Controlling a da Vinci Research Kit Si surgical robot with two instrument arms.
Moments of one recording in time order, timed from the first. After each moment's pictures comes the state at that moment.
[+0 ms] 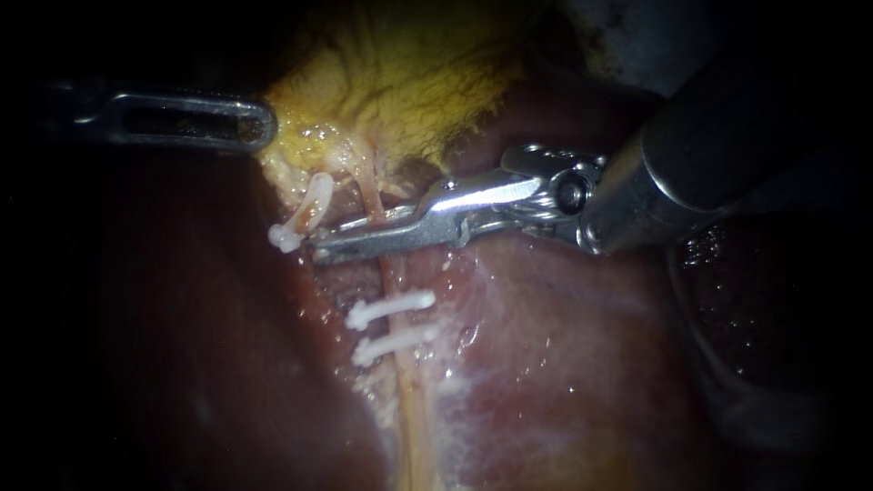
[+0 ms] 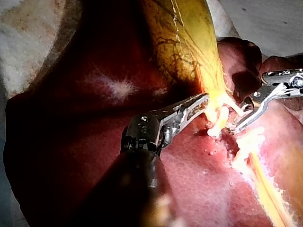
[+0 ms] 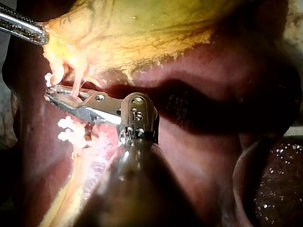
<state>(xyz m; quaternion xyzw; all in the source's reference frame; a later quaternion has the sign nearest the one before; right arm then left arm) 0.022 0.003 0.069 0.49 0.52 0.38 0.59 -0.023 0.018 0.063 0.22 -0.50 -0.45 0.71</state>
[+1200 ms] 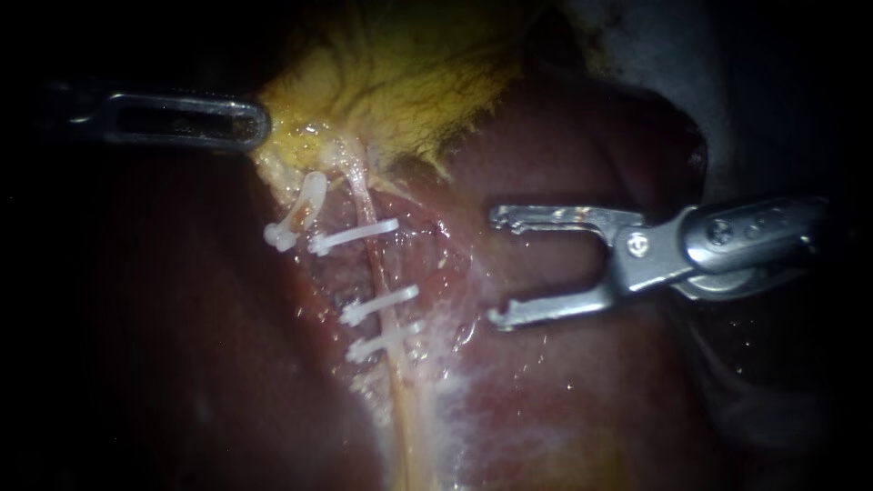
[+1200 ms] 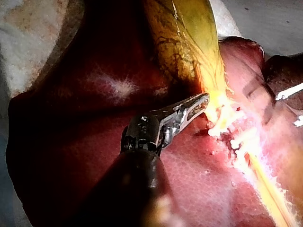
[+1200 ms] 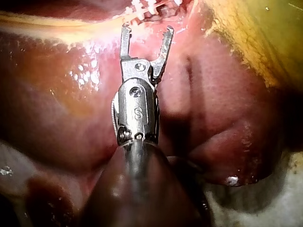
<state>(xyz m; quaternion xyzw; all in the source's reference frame) 0.008 0.000 0.059 0.14 0.58 0.14 0.79 -0.023 0.018 0.063 0.22 -0.50 -0.45 0.71</state>
